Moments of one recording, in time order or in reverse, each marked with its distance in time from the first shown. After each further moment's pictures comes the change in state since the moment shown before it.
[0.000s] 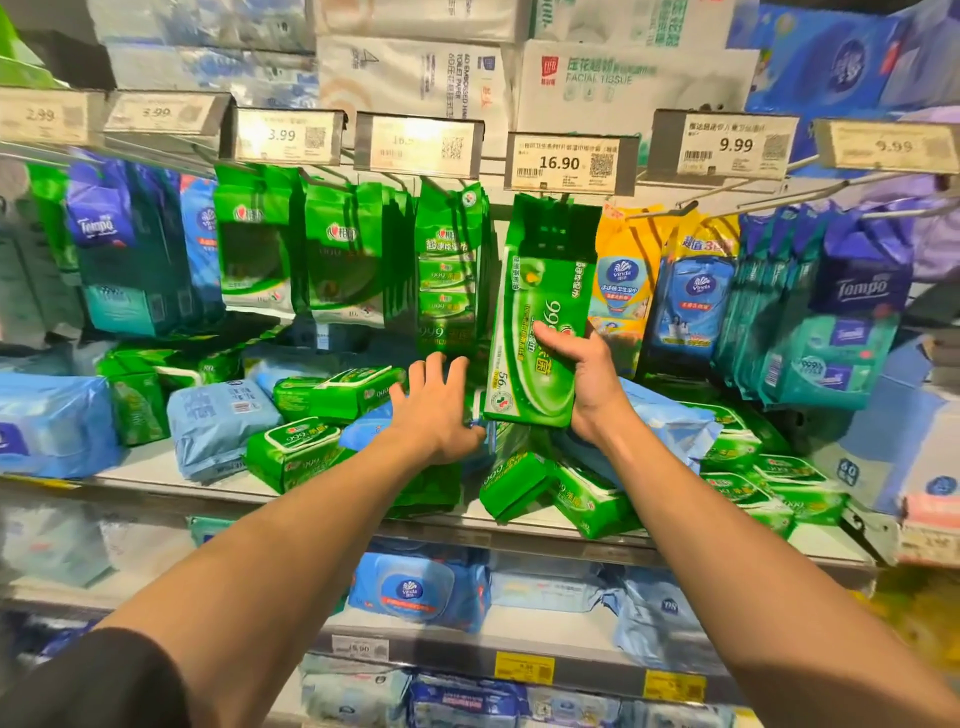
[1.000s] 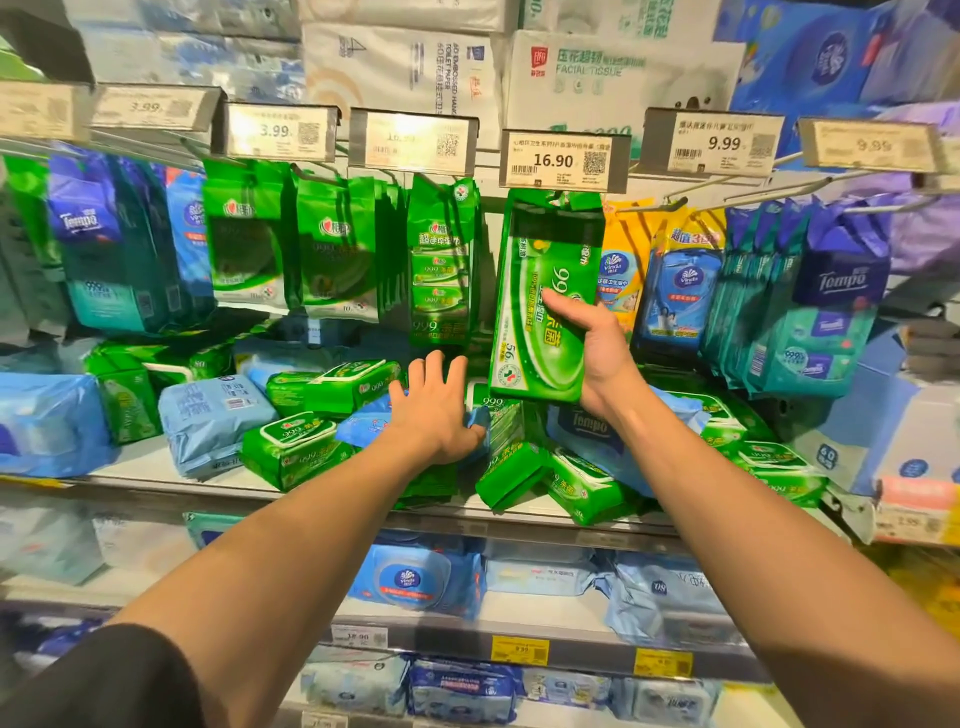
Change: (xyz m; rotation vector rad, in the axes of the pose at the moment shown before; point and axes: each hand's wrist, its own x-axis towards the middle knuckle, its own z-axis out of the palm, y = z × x) left_hand -0.004 0.002 0.006 0.063 0.007 0.023; right_hand 0.000 -0.029 0.007 -0.007 -0.037 0.021
